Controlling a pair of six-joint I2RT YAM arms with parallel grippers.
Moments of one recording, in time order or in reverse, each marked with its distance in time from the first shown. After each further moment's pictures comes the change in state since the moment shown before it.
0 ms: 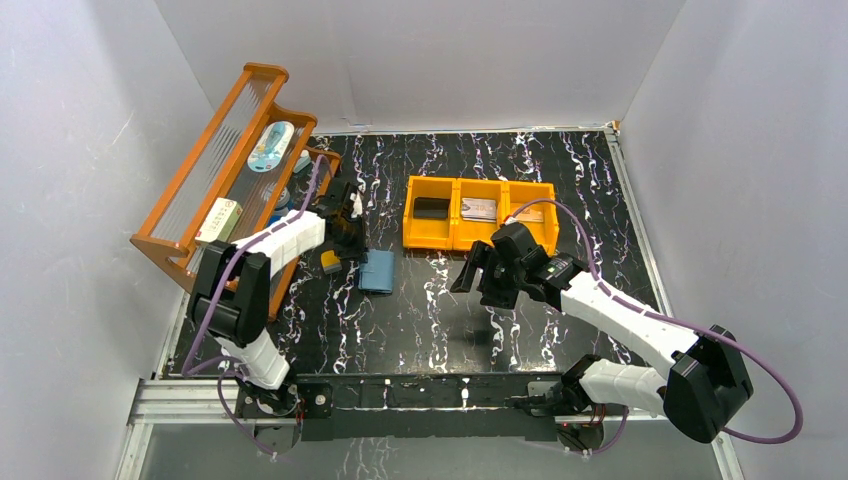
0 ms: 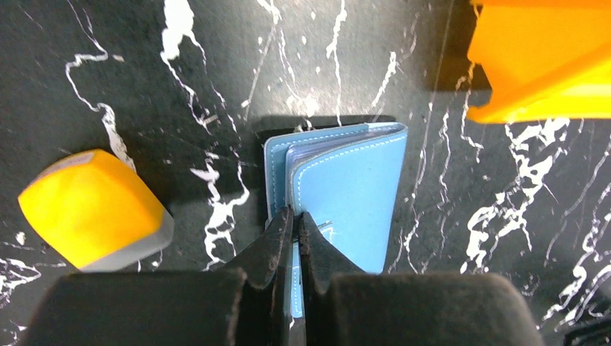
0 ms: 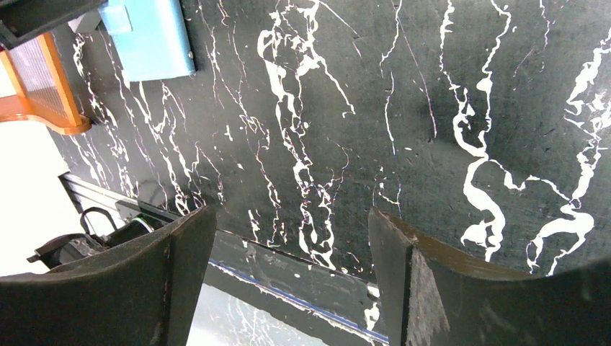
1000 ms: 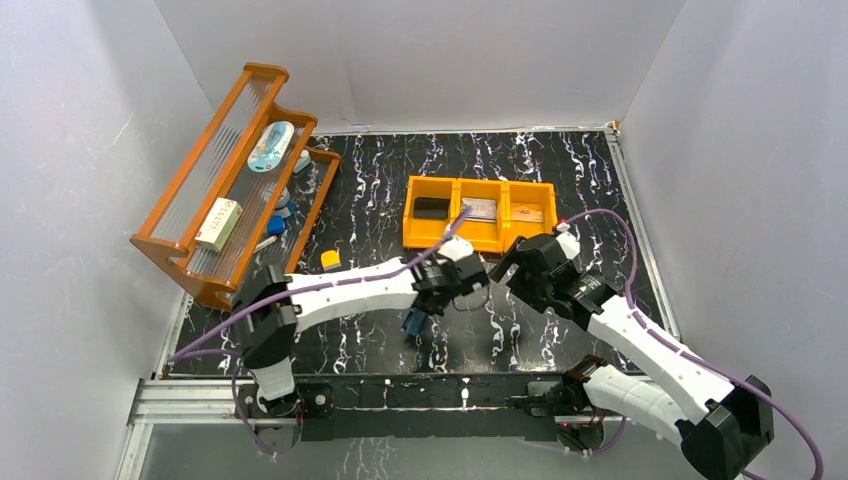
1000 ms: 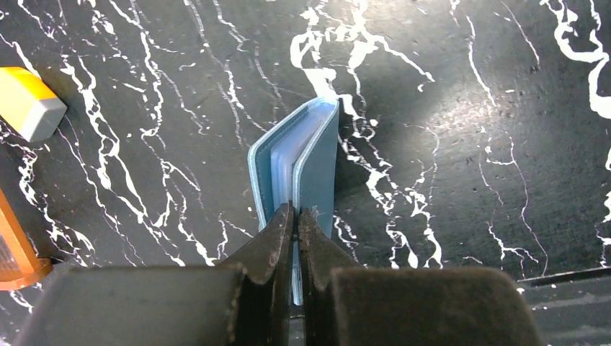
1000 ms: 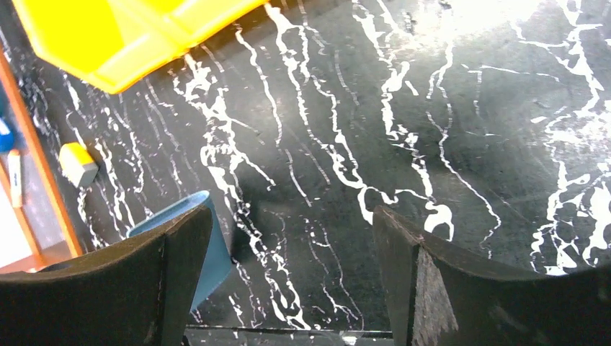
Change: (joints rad) left arm -0.794 0.016 0.270 -0.417 -0.590 -0.223; right arm -0.048 -0.227 -0.054 -0.135 0.351 0.137
